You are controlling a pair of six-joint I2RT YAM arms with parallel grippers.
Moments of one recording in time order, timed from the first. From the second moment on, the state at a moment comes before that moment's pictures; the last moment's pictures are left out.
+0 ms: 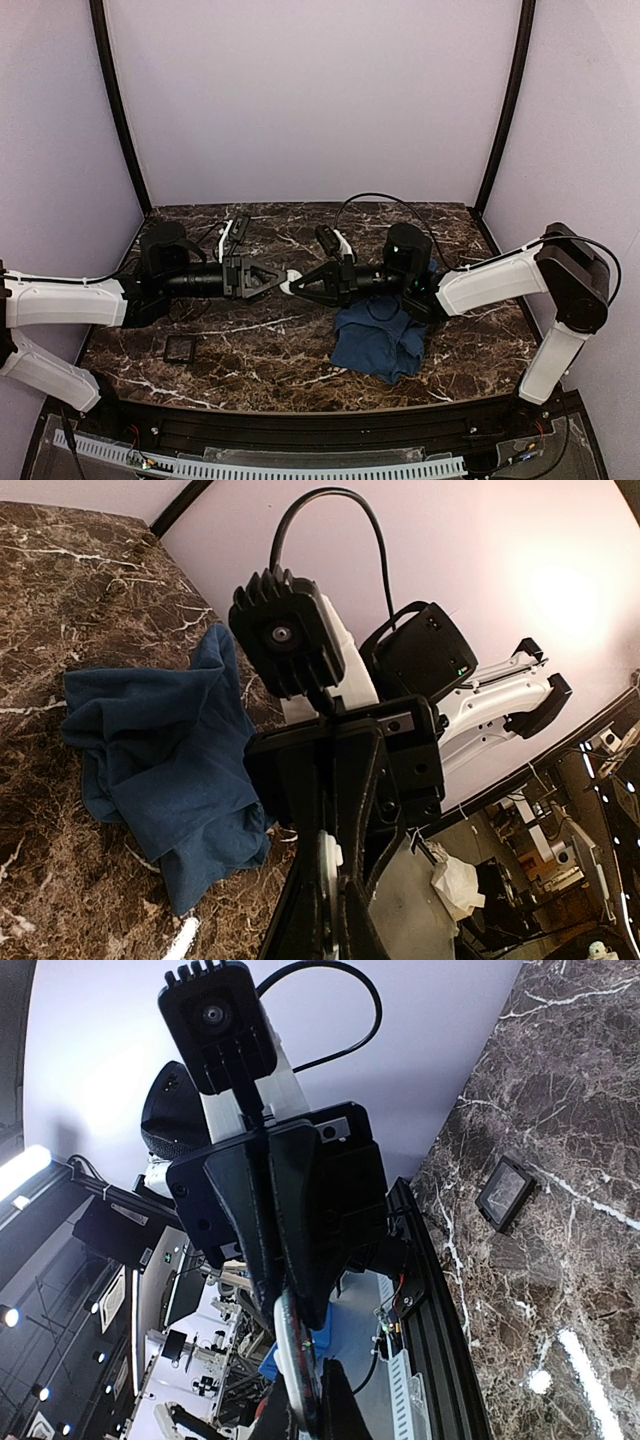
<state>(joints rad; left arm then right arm) -0.76 1.28 0.65 0.55 0.63 -0.80 0.87 1.73 0.86 0.88 -0.81 1.17</state>
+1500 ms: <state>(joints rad) -0.75 1.13 0.66 0.07 0.24 -0.61 0.81 1.30 0.97 0.09 -0.38 0.53</state>
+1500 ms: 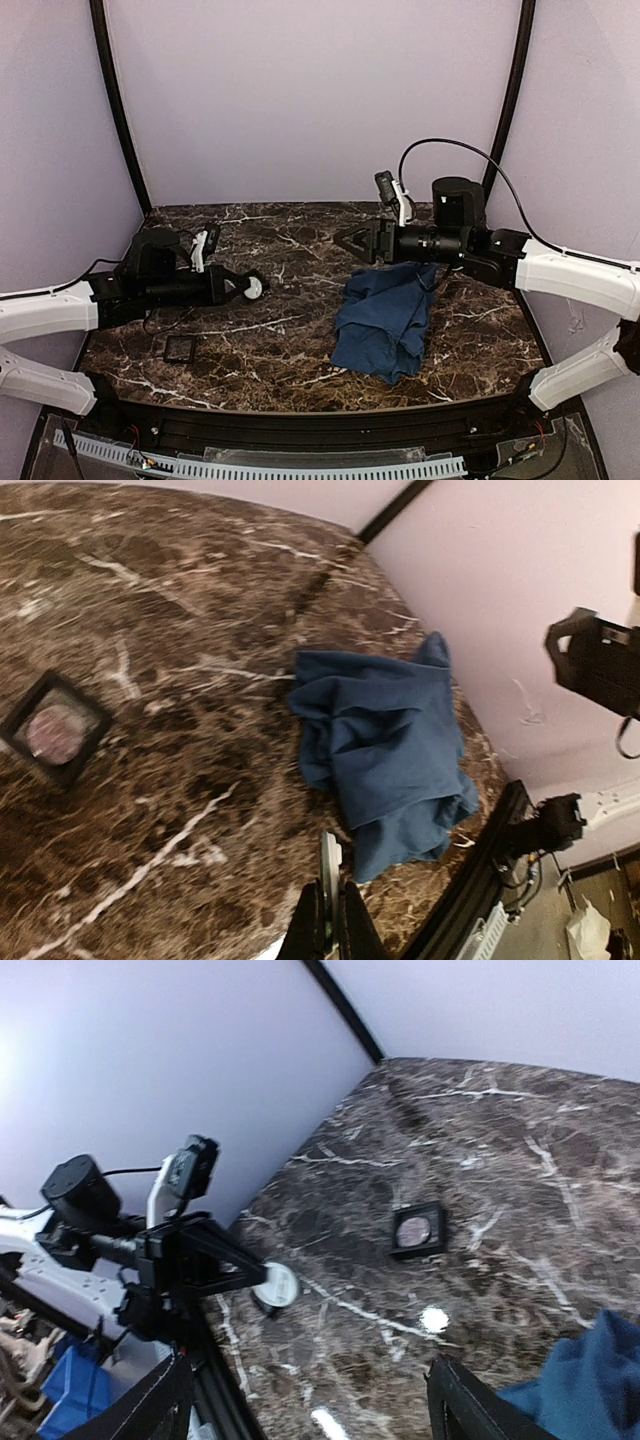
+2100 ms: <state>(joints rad) -0.66 0.97 0.58 -0.70 -0.28 -0.88 0.47 1.11 0.96 -0.34 0.09 0.40</state>
